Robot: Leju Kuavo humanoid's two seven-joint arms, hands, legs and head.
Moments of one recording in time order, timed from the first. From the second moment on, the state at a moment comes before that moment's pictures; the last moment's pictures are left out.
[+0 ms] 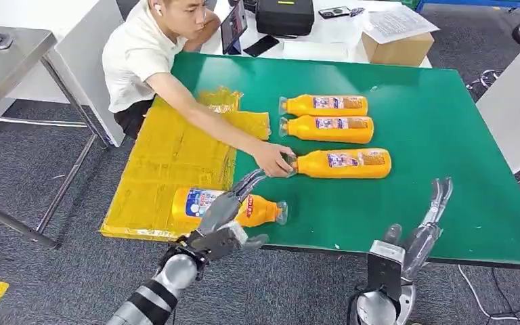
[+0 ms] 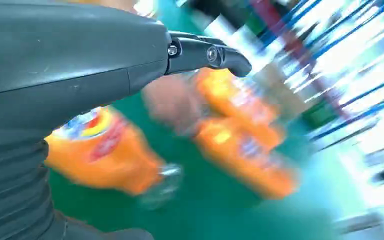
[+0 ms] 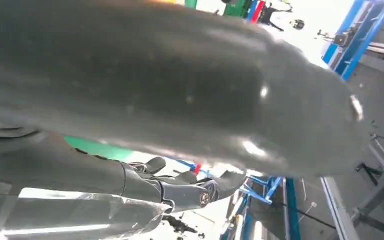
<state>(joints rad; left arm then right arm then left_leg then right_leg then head) -0.27 -0.19 -0.45 -1.10 -0.28 0.14 -0.46 0.08 0.28 -0.03 -1.63 0.50 -0.70 -0.70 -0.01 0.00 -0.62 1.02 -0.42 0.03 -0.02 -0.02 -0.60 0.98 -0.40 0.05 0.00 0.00</state>
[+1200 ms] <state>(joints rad) -0.06 -0.15 -0.58 -1.48 -0.15 0.25 -0.58 -0.01 0.10 -0.19 -1.22 1.20 -0.70 -0.56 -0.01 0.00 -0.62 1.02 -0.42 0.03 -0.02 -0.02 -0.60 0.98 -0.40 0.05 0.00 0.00</state>
